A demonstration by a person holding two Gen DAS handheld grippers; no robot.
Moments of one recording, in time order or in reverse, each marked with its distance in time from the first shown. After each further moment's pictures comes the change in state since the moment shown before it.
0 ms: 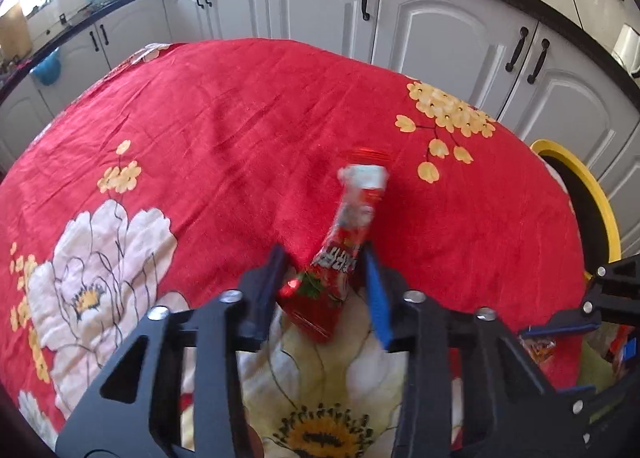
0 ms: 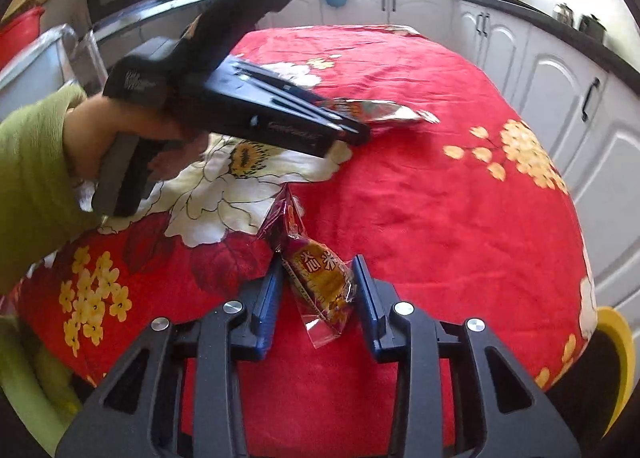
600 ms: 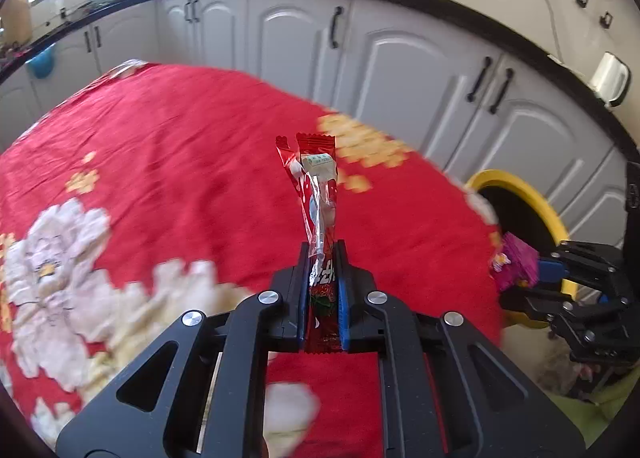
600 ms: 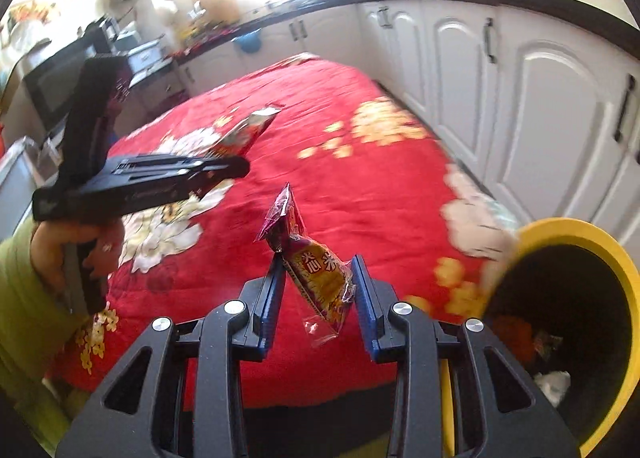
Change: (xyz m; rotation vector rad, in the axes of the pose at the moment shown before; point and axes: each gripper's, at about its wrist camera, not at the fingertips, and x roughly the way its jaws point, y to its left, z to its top) left arm -0.029 -0.073 0.001 -0.055 -0.097 -0.104; right arm -0.077 -0.092 -0.045 0.323 -0.141 -0.063
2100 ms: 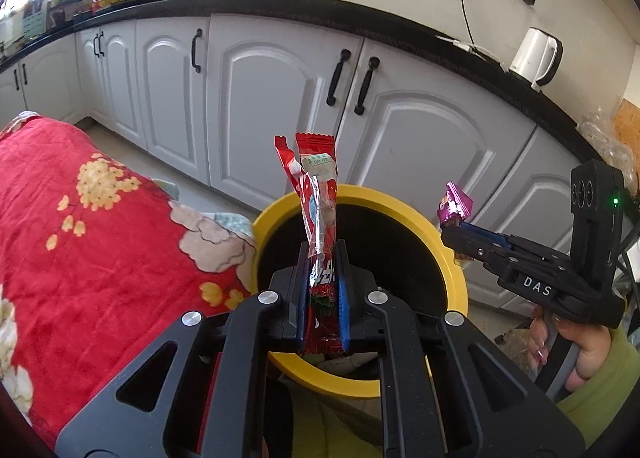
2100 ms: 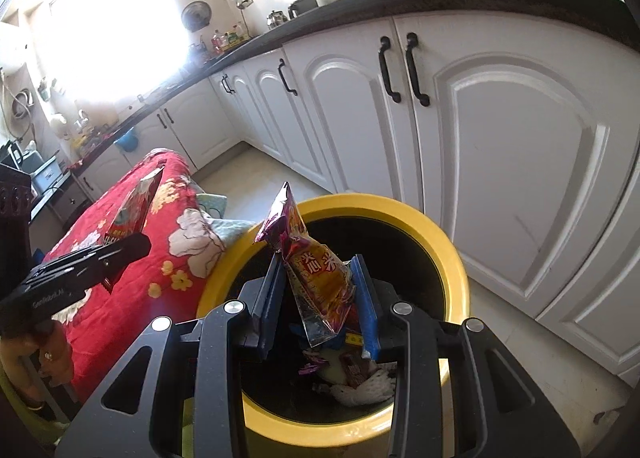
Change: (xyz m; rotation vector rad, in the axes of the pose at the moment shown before) left arm 0.026 -0.204 0.007 0.097 -0.057 -0.199; right arm -0.122 -0.165 -0.071 0.349 -0.198 -0.301
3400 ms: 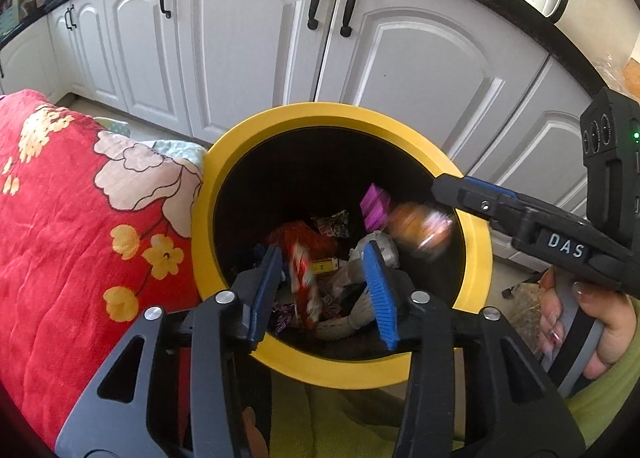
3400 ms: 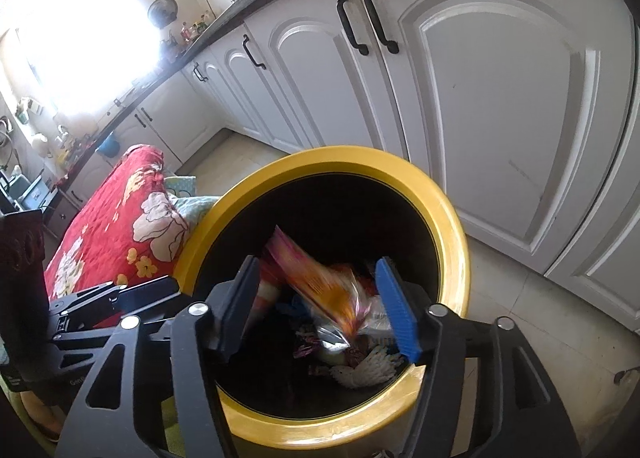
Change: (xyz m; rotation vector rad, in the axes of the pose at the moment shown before) left arm 0.062 -0.020 -0.031 0.049 0.193 0.002; right arm 0.028 -0.026 -0.020 0.112 0.074 -0.019
